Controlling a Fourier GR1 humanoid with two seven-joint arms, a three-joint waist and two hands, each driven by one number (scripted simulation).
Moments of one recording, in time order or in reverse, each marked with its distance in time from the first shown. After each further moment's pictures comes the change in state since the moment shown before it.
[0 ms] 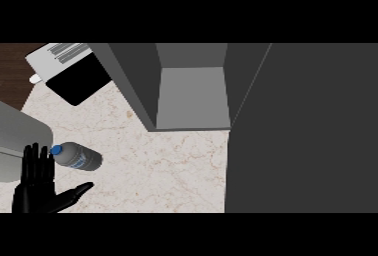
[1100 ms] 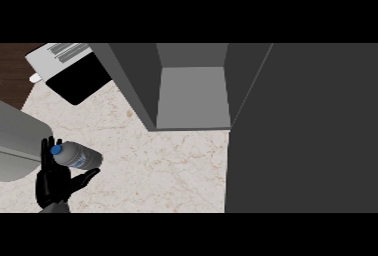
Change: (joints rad) left arm -0.313 0.087 0.126 0.660 0.040 -0.179 -0.330; right arm 0.093 0.017 -0.087 0.016 -0.007 0.082 -0.124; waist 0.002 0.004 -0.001
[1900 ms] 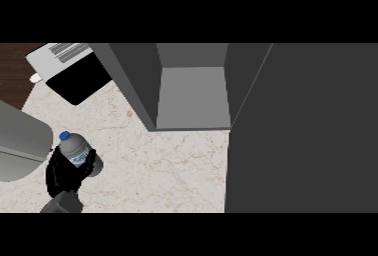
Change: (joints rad) left arm -0.124 0.009 0.028 0.194 0.049 -0.111 -0.106; right arm 0.021 0.011 -0.050 0.007 -0.007 0.056 -0.032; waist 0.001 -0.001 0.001
